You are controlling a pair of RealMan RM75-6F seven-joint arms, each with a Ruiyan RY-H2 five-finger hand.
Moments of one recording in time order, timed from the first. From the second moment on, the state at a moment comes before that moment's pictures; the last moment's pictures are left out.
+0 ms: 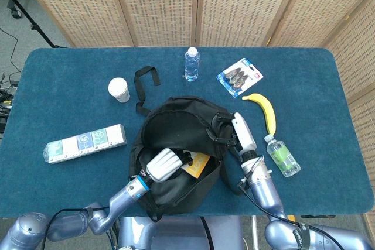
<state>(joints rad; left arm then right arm) -0.74 -1.98 0.00 -1.01 1.70 1.19 -0.04 0.59 -1.50 0.44 -1.97 -0.91 1.16 0.13</state>
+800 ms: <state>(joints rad) -0.68 -1.39 0.02 -1.58 1.75 1.38 -0.30 0.59 -1.54 0.43 -1.78 -0.86 1.16 0.13</state>
